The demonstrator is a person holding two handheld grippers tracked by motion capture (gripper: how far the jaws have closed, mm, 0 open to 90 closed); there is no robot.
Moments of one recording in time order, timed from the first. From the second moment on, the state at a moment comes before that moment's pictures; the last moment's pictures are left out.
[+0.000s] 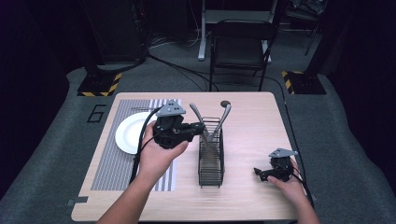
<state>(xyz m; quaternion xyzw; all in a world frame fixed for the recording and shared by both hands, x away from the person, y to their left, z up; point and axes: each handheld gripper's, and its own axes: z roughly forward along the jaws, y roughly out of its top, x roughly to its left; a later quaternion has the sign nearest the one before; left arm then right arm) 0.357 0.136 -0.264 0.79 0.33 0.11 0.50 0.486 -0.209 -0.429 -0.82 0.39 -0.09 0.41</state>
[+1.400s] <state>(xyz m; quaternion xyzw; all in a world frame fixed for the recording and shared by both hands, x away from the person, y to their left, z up) 0.340 0.193 -0.227 0.75 0.35 0.14 0.54 0.486 -0.209 -0.429 -0.82 0.39 -0.09 0.41</state>
